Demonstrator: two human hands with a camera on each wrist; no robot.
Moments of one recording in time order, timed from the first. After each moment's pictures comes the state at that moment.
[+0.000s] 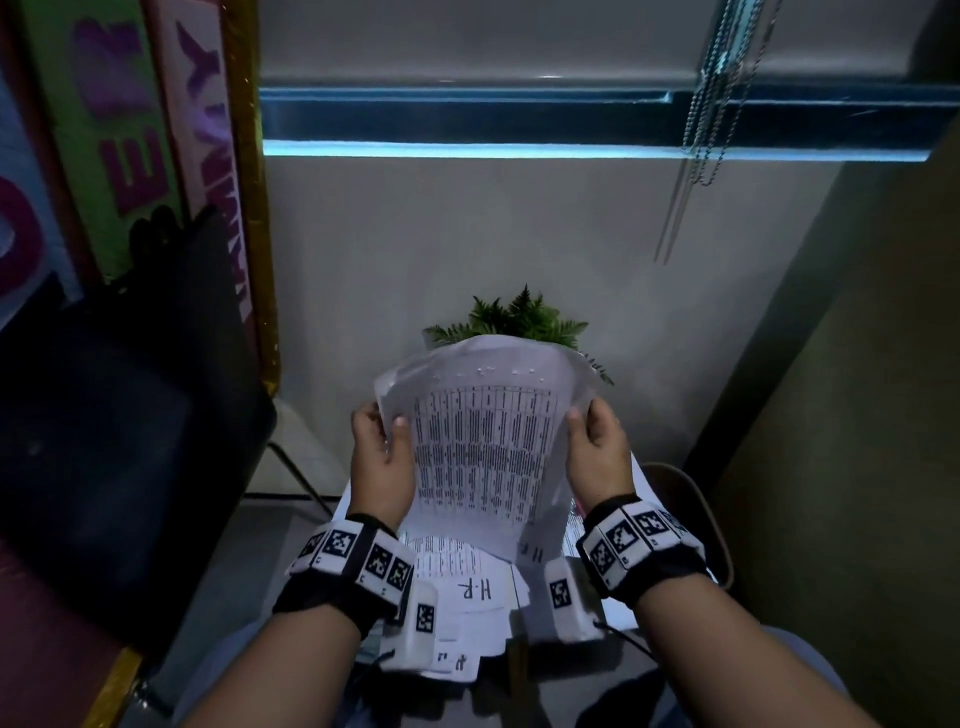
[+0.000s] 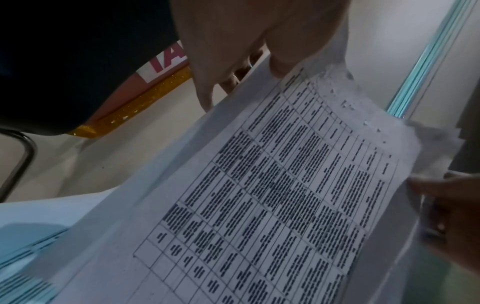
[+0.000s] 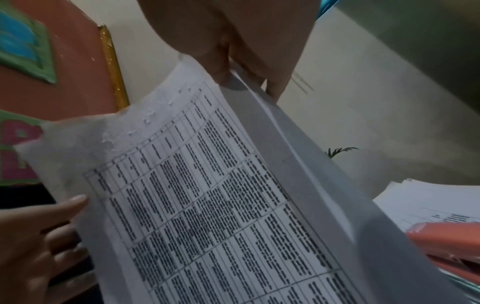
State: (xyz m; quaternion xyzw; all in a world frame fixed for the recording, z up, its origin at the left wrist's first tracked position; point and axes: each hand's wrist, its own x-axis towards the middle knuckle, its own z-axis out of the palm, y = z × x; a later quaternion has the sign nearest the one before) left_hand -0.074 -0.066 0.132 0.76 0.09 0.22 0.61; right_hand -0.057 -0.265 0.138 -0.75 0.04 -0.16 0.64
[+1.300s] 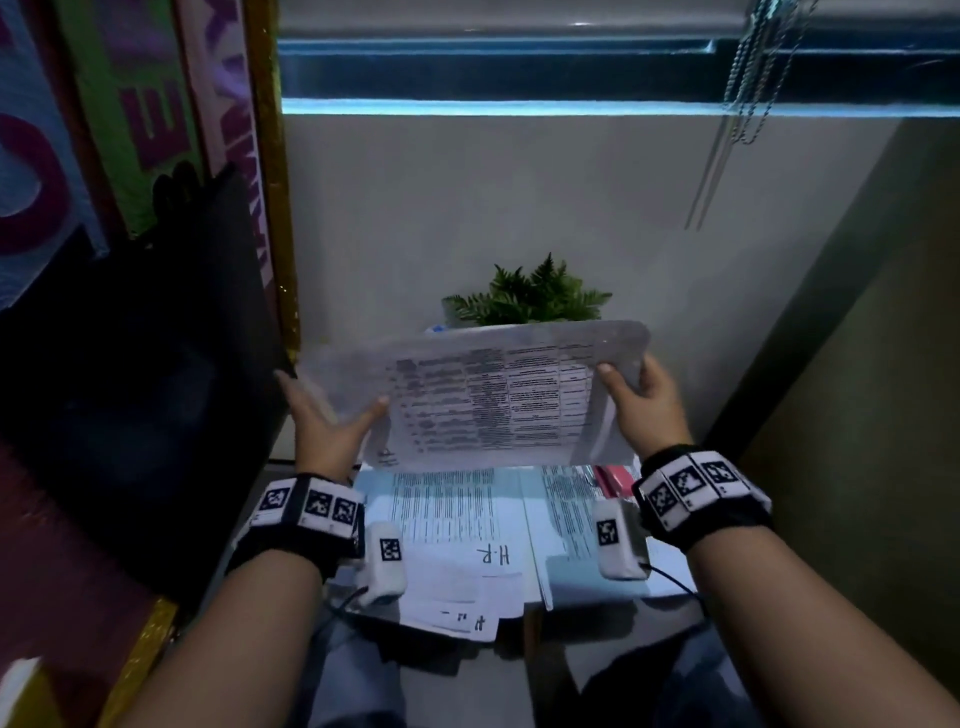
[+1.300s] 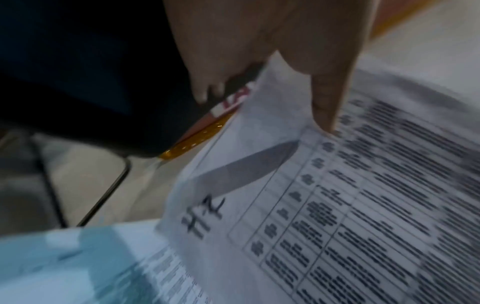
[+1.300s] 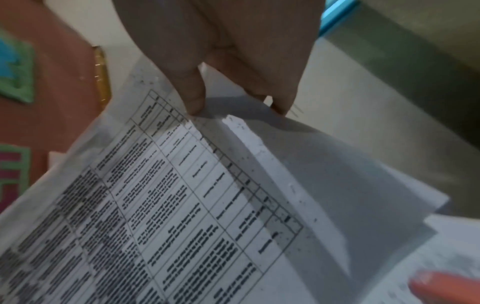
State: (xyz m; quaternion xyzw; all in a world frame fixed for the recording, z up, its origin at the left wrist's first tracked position) left_hand -0.074 0.007 0.126 0.72 0.18 0.20 0.64; right_hand -0.047 -0.290 0.157 -0.74 0.03 -0.11 0.66
